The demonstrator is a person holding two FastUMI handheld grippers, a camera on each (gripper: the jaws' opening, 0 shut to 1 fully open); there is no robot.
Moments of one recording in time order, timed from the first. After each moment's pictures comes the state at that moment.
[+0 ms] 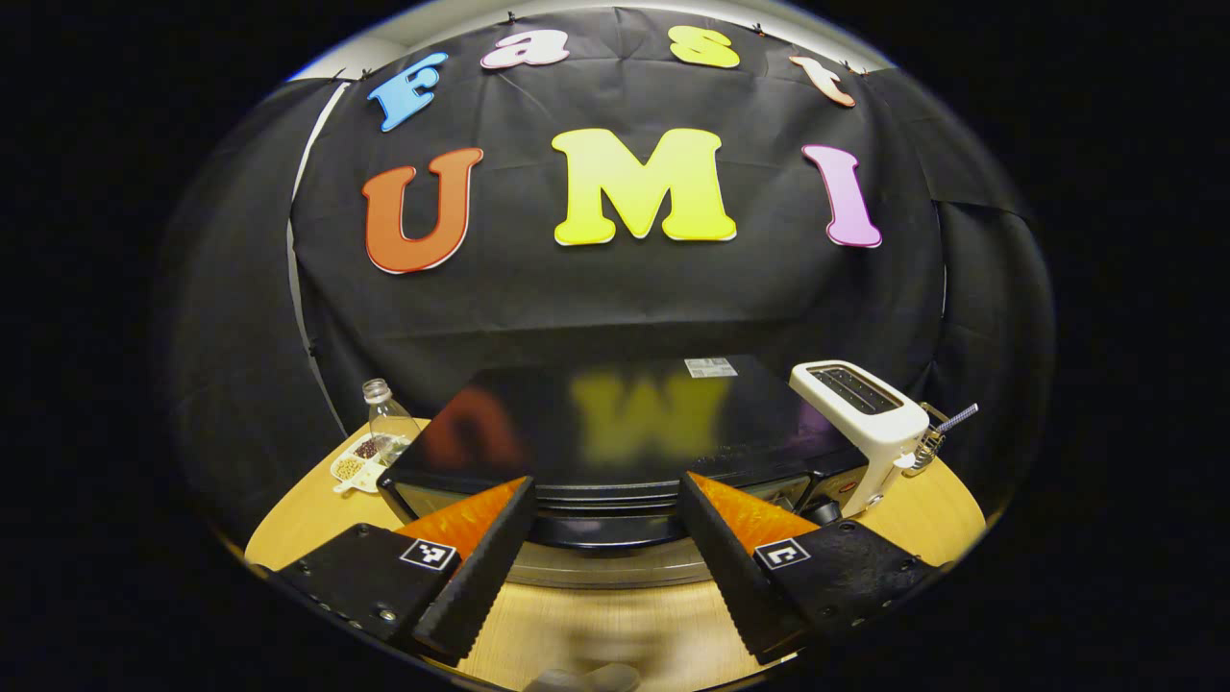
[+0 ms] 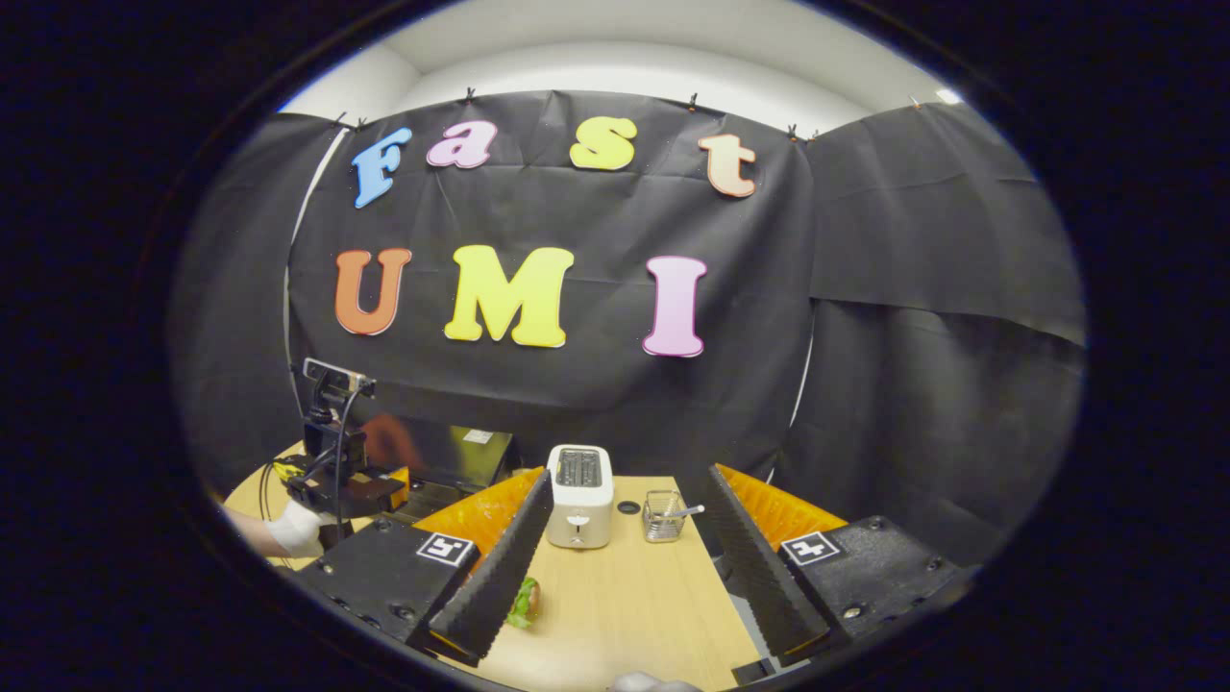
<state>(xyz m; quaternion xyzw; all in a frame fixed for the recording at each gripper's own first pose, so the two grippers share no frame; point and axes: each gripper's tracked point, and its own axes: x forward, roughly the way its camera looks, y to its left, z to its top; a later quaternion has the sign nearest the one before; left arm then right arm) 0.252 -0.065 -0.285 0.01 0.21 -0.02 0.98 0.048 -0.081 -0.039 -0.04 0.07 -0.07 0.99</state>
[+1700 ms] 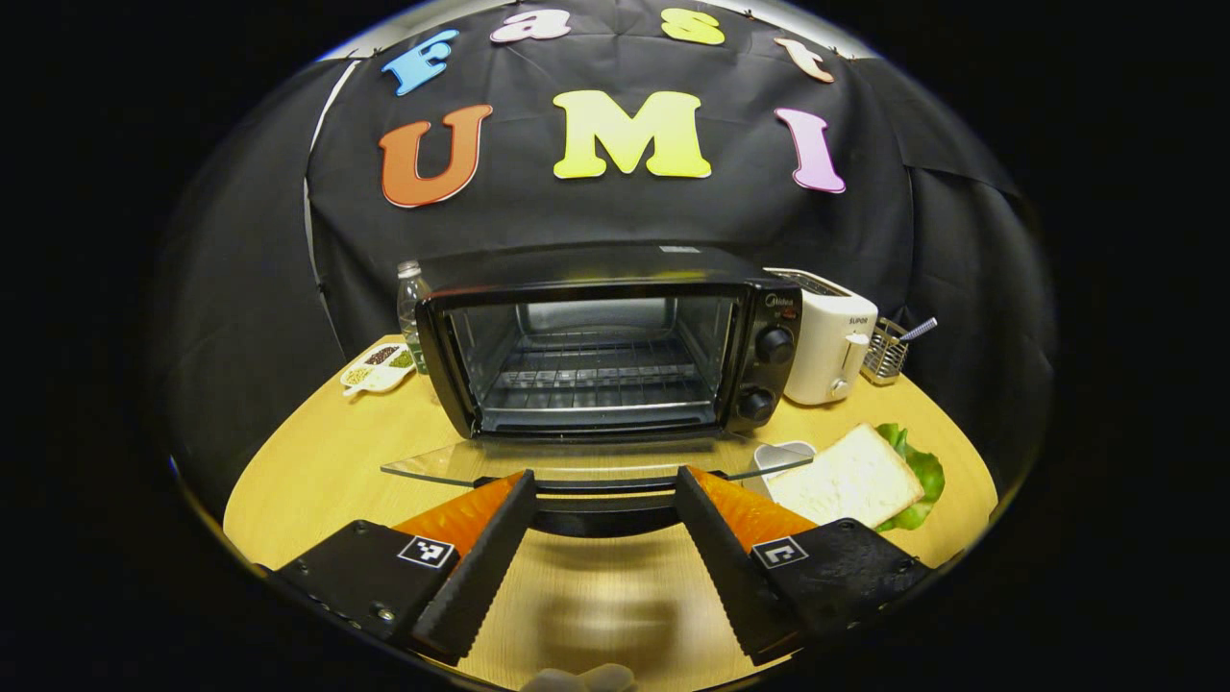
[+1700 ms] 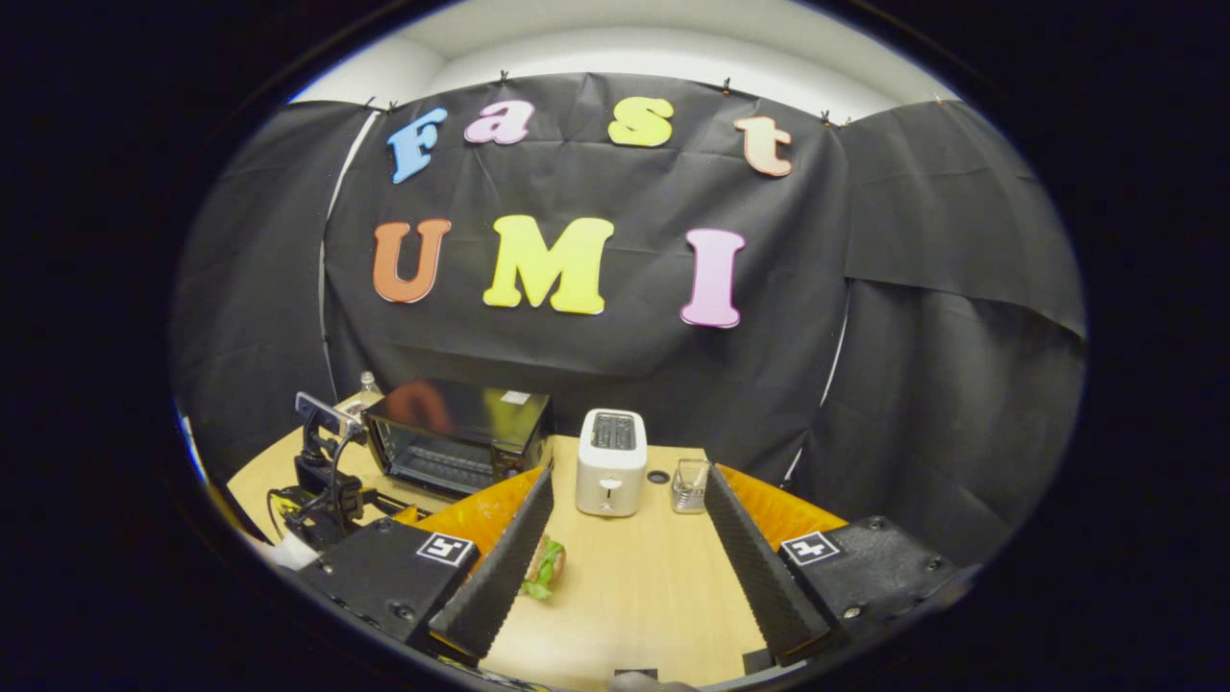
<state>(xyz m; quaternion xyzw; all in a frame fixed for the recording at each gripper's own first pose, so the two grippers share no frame) 0.100 -0.069 -0.362 0.00 0.28 -0.03 0.96 0.028 -0.054 -0.088 -0.05 0.11 -0.02 0.99</state>
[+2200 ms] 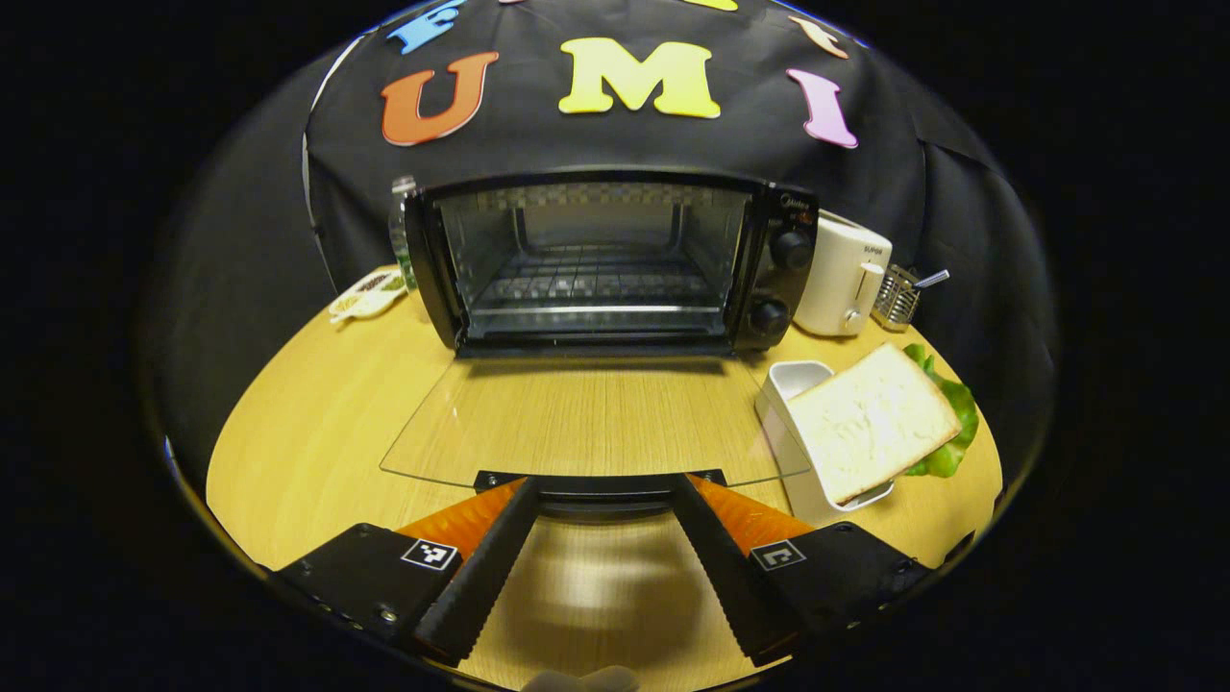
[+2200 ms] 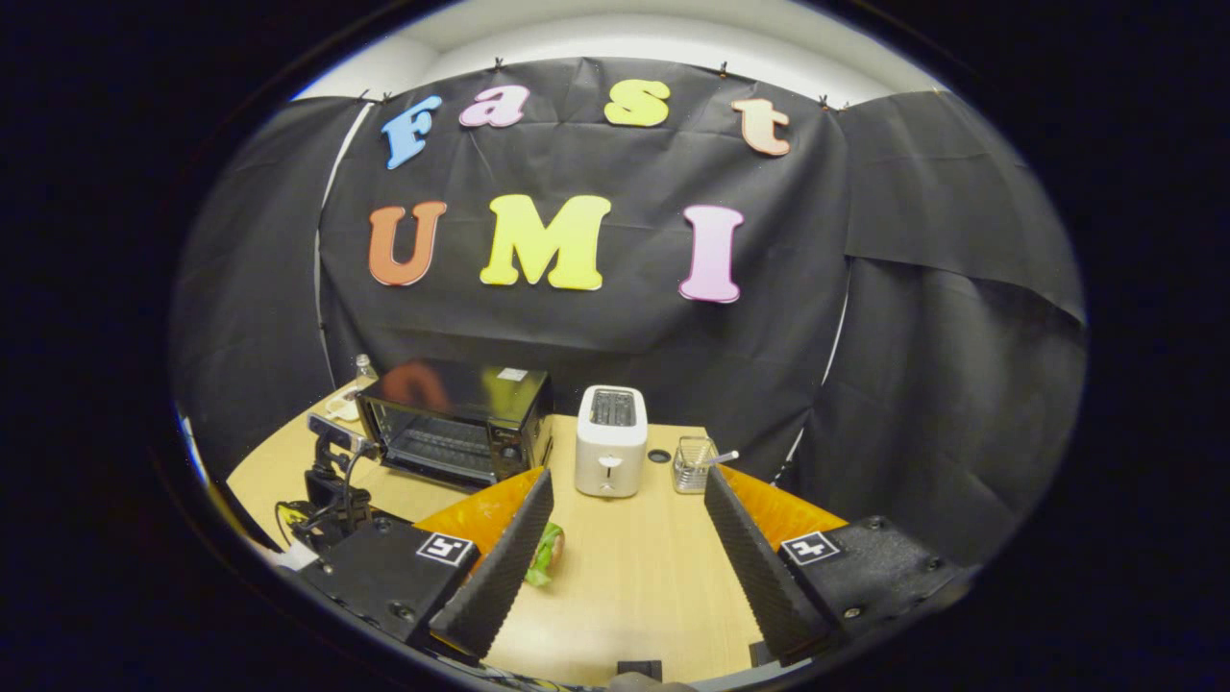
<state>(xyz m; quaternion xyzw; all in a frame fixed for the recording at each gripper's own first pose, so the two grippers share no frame) 0.069 -0.073 -0.437 -0.01 0.38 -0.03 0.92 0.031 -0.058 -0.117 -0.05 0.14 -0.02 0.99</state>
